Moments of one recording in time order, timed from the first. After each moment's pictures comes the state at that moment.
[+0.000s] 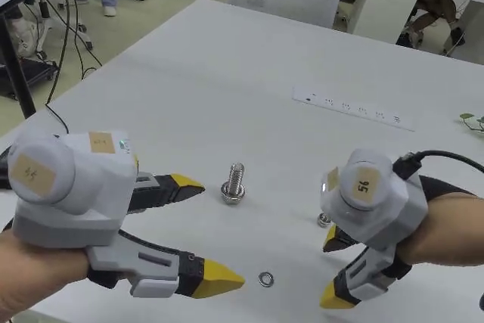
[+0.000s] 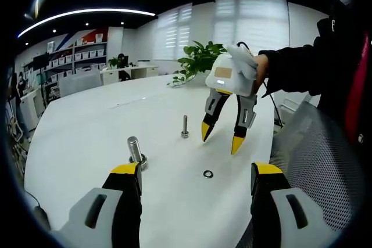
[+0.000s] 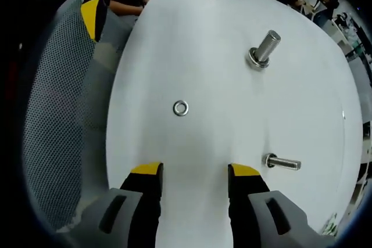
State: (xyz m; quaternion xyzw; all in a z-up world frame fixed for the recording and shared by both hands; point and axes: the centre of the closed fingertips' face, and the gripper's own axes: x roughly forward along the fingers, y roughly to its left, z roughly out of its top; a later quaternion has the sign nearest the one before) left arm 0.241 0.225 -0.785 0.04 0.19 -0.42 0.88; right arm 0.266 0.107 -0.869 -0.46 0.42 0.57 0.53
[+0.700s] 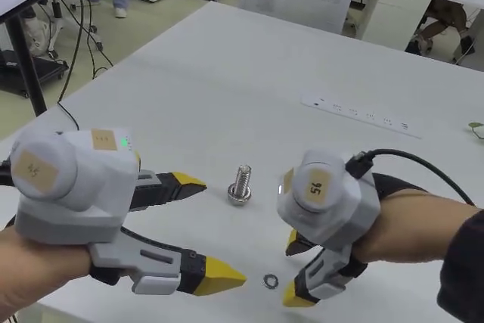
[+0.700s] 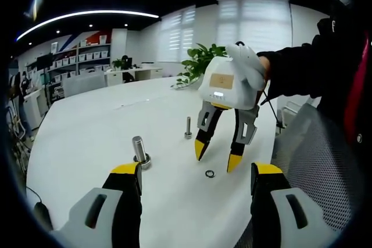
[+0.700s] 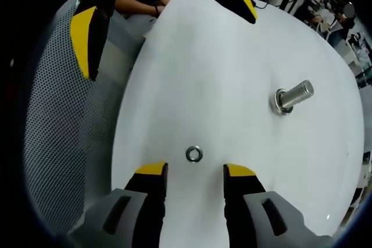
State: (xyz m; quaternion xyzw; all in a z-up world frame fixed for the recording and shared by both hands) left arm 0.239 0.231 -0.783 0.04 0.19 -0.41 0.89; right arm 0.249 0.158 -0.874 -0.48 0.39 0.61 0.50
